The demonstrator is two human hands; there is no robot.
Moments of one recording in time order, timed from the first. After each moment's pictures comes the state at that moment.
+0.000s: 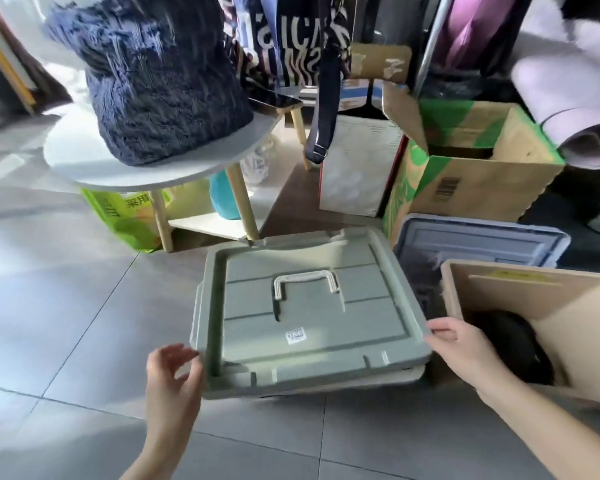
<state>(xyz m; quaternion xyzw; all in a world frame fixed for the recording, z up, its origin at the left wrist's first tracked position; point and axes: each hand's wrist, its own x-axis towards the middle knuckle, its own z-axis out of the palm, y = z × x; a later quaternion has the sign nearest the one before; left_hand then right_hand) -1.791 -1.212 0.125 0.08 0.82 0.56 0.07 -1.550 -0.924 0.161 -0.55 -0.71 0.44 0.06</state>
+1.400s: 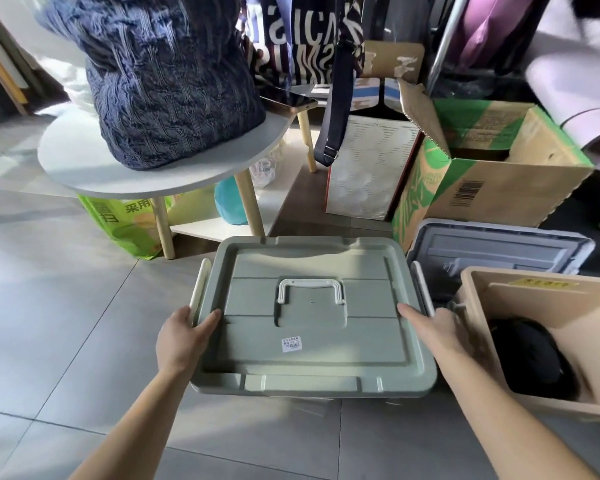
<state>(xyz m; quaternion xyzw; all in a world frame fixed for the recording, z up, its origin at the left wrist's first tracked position) -1.899 -1.169 0.109 0.11 0.93 0.33 0.09 -1.635 -0.909 0.116 -0.68 -0.63 0.37 0.06</state>
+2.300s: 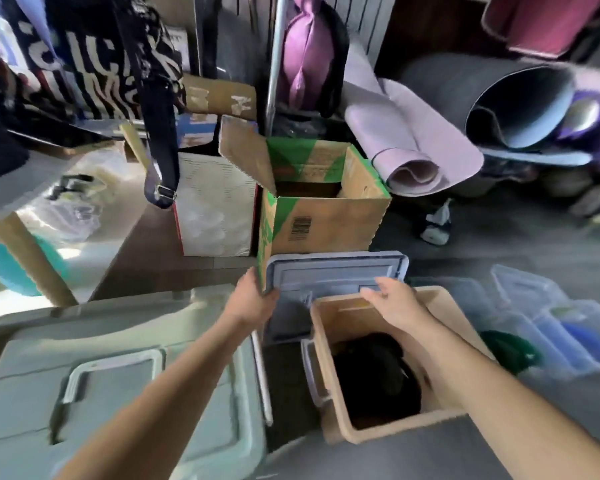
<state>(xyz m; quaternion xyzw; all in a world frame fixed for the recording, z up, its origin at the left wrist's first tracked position) -1.740 -0.861 0.167 0.41 0.78 0.34 0.31 -1.508 -0.739 0.161 -0.61 -0.75 0.25 0.08</state>
